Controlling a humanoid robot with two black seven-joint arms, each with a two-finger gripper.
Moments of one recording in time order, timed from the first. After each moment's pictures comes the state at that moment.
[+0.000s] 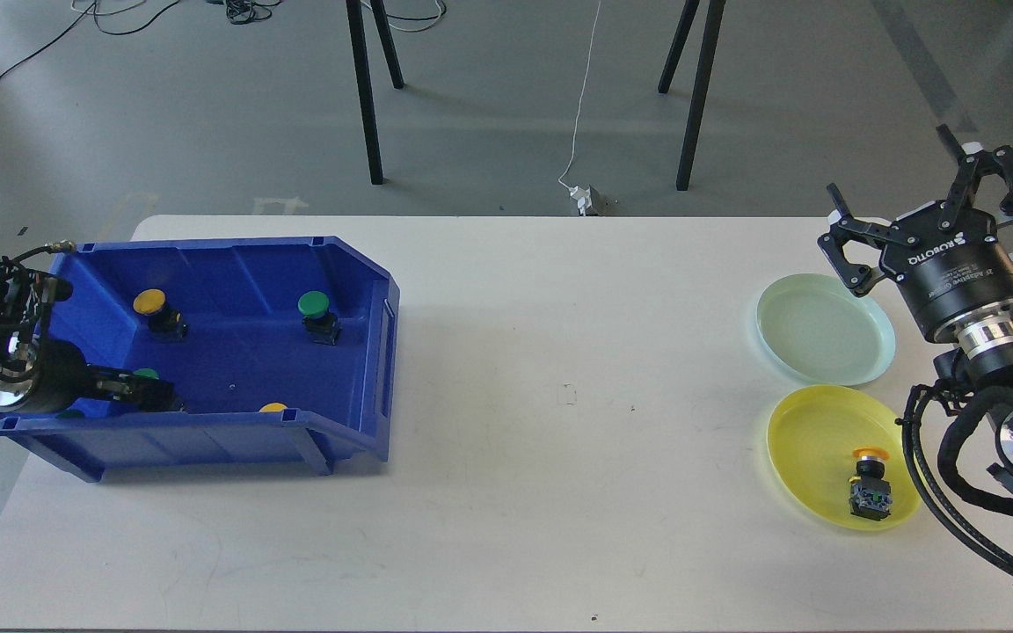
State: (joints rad) left arm -0.92 0.75 0.10 -0.65 1.53 -0.43 -0.49; right arm 0.24 -0.70 0.99 1.58 0.24 0.09 0.42
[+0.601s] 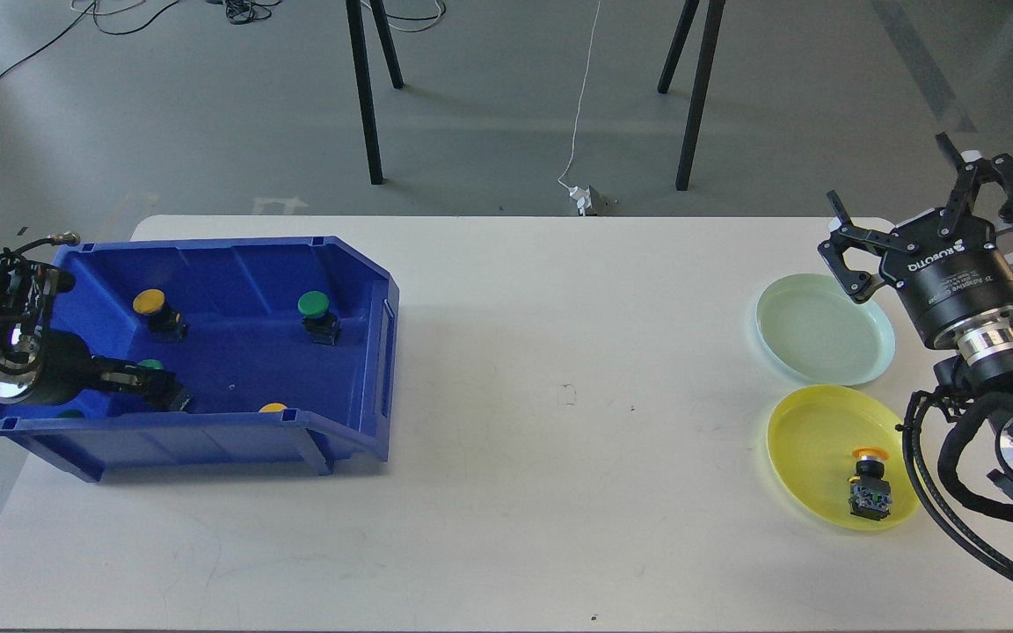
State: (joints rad) left arm -0.96 0.80 0.08 -0.72 1.52 -0.44 -0.49; right arm 0.23 -0.70 0.99 1.58 0.24 0.09 0.42
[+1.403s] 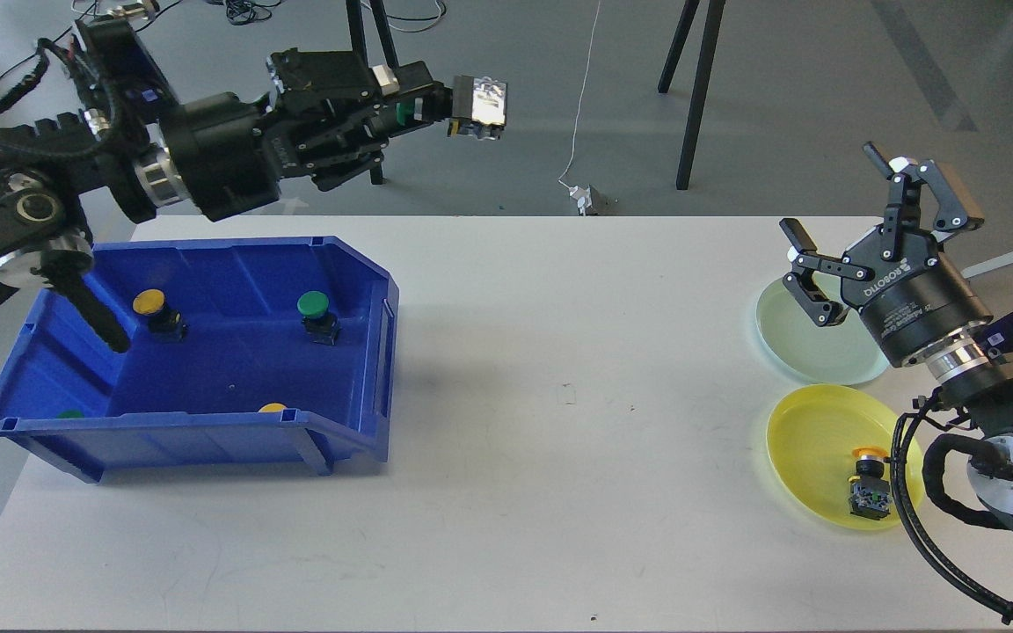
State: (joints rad) left arm -1.06 0.70 -0.32 -1.31 0.61 -0.49 -0.49; right arm 0.27 -0.71 0.87 1.59 -0.24 0.05 0.43
